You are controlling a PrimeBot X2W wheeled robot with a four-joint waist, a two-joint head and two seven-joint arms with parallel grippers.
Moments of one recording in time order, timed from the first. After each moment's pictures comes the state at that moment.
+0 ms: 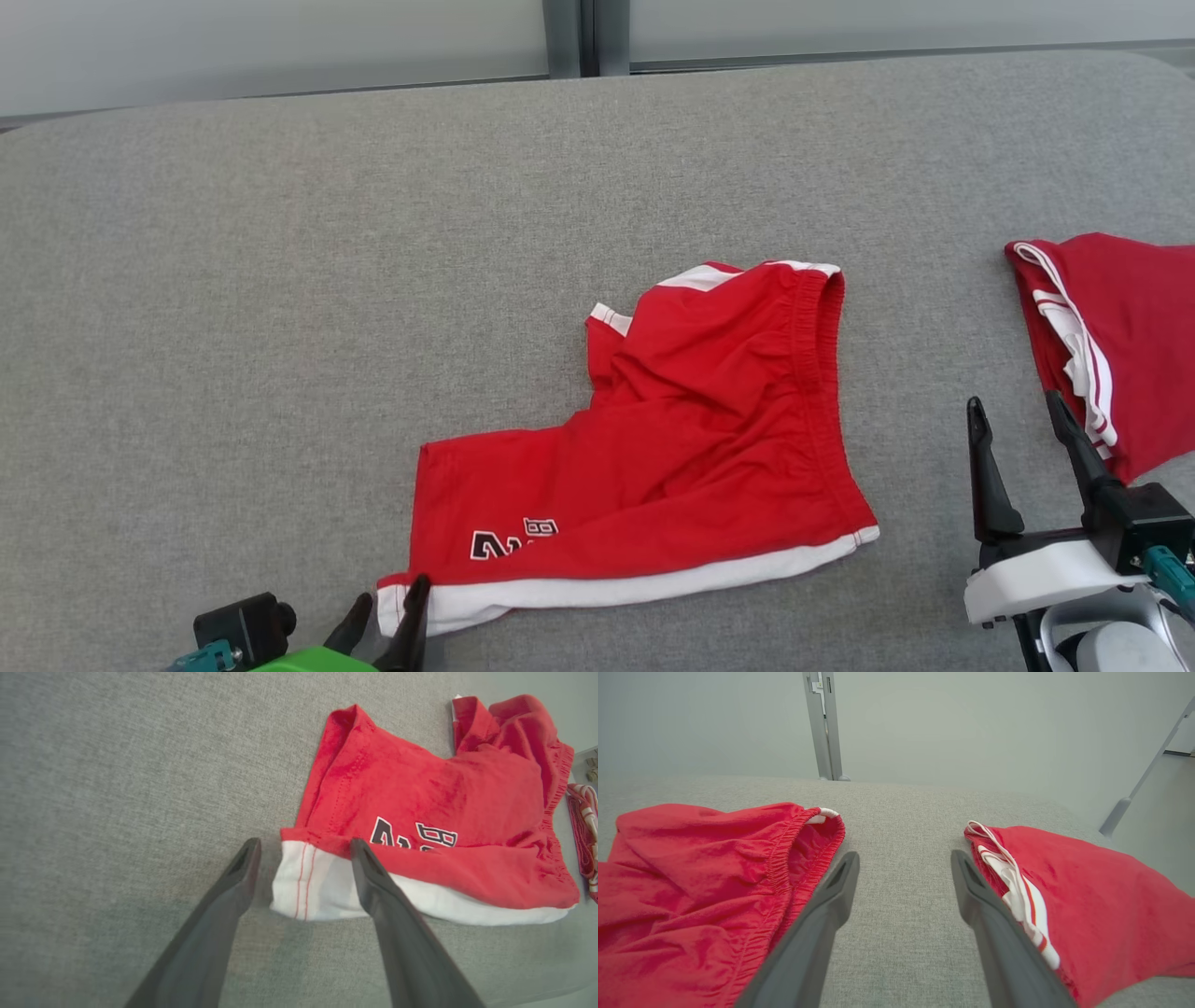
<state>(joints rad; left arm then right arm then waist) -0.08 0.59 -0.85 -0.06 -1.33 0.42 -0.23 0.00 -0.06 -0.12 0.09 0.01 0.13 -0.26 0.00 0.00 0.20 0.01</state>
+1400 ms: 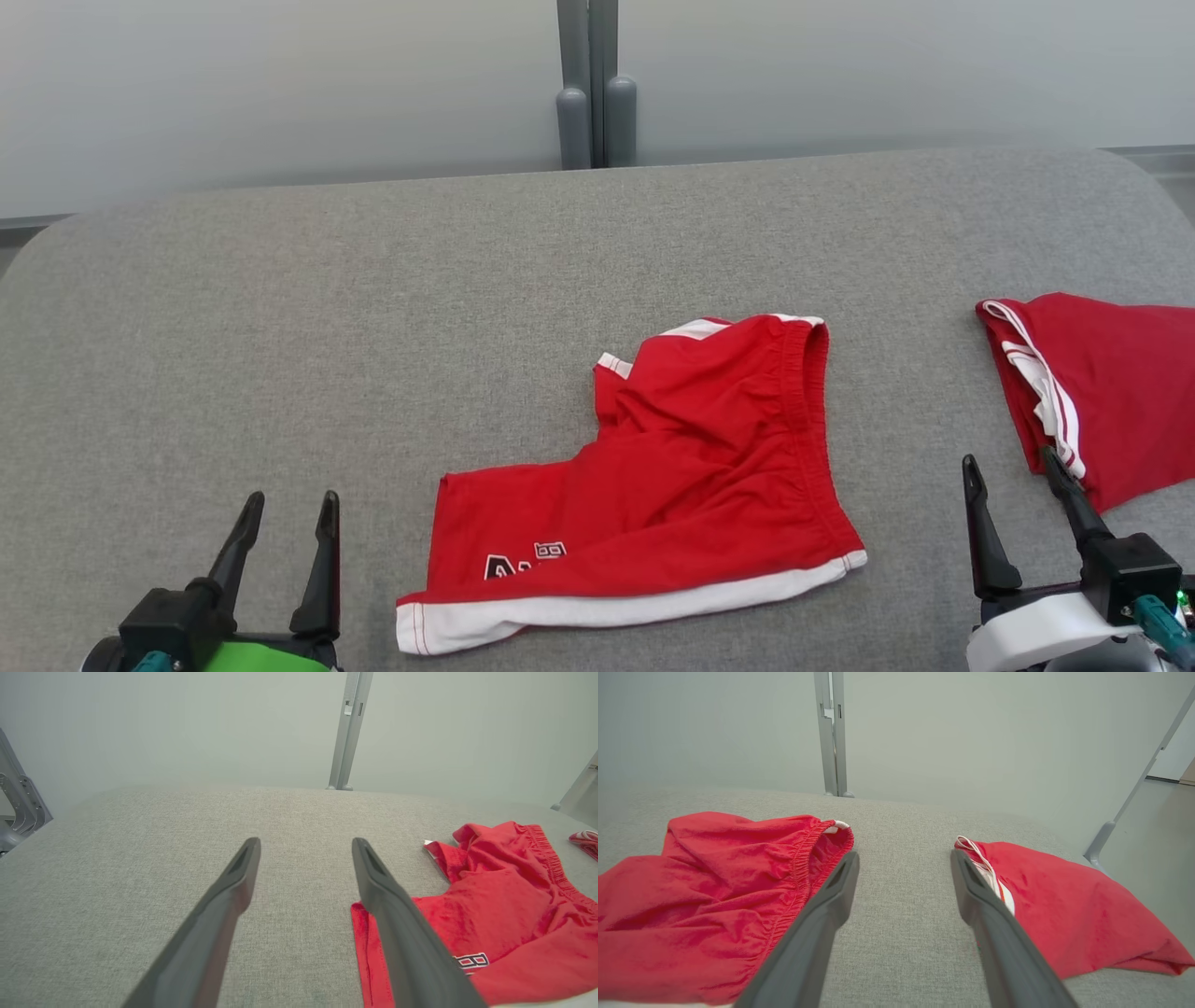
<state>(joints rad) 0.06 0.31 -0.23 0.10 -0.48 0.00 -0.26 0.10 -0.08 -0.11 0.07 -0.01 0.13 -0.26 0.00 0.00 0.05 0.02</state>
